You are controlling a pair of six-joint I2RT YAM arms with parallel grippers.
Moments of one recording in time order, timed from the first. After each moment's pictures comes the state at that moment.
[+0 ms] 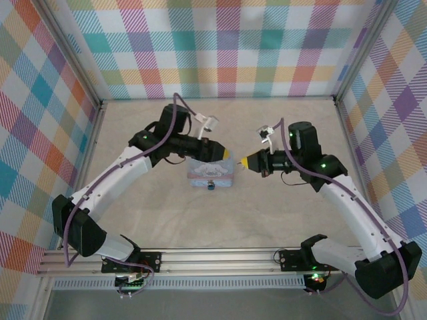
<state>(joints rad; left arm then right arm) -0.53 1.44 1.35 -0.55 0.74 -0.48 0.48 1.08 1.07 -0.60 -0.58 0.18</state>
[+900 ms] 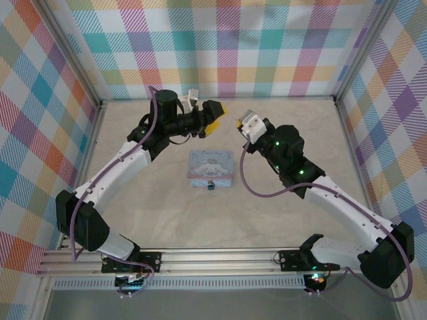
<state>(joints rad) -0.53 1.50 1.42 -0.16 0.61 -1.14 0.68 1.14 0.98 0.11 0.05 -0.47</state>
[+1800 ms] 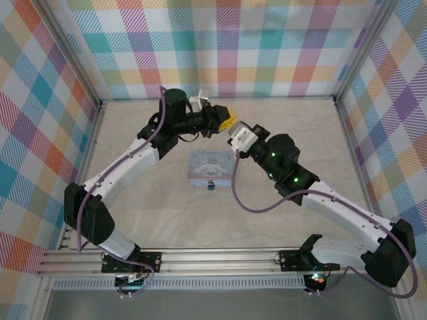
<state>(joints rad) -0.56 1.56 1.44 -0.08 0.67 -1.27 0.78 1.12 0.92 0.23 0.14 -0.68</state>
